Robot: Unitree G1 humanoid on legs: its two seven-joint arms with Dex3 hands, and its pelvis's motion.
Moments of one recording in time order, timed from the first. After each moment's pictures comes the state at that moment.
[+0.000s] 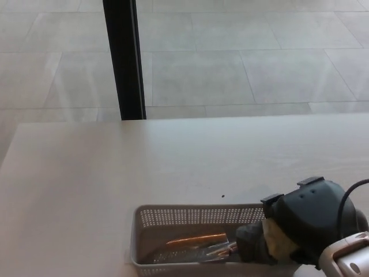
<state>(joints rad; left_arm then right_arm) -0.03 0.64 0.18 1.31 0.07 -0.03 -0.16 -0.11 -0.40 0.37 -0.28 -1.39 0.14 0.35</state>
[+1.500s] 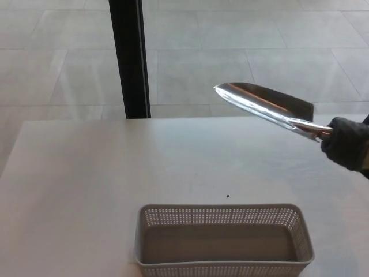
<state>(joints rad) -0.01 0.64 0.18 1.31 0.07 -0.03 -0.16 -0.27 -0.40 -0.29 -0.05 -0.84 -0.10 0.07</state>
